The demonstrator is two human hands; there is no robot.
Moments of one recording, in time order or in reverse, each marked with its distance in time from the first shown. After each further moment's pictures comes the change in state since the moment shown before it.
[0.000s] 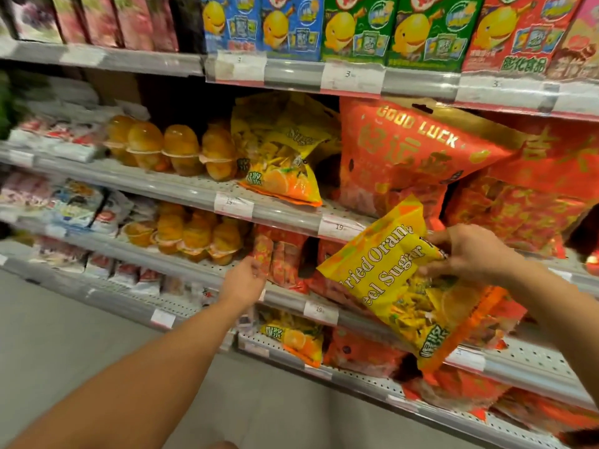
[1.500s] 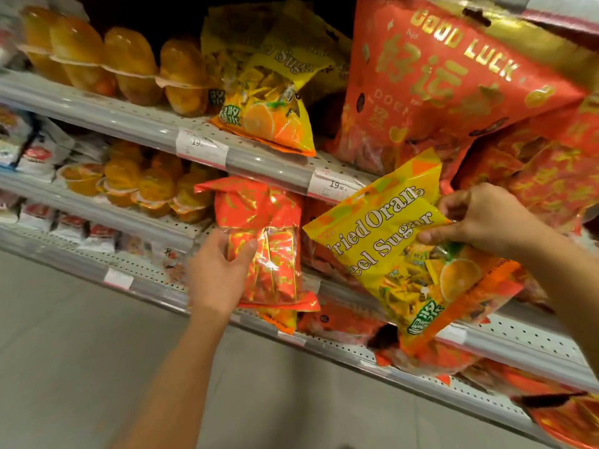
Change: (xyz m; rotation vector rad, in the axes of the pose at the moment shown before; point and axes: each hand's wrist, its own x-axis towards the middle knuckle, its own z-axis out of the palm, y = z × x) left_hand -0.063 0.007 0.020 -0.398 0.327 0.033; right_hand -0.001 -0.024 -0.007 0.191 -0.003 0.178
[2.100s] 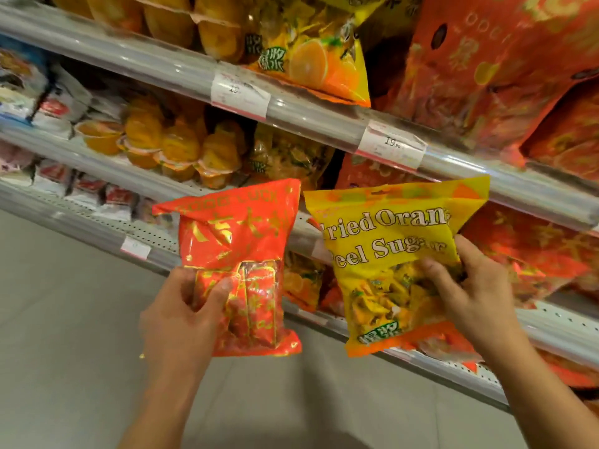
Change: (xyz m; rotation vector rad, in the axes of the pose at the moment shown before) left_hand -0.080 -0.090 -0.067 -0.039 0.101 -0.134; right_hand -0.081 -0.034 0.162 0.418 0.363 -0.149
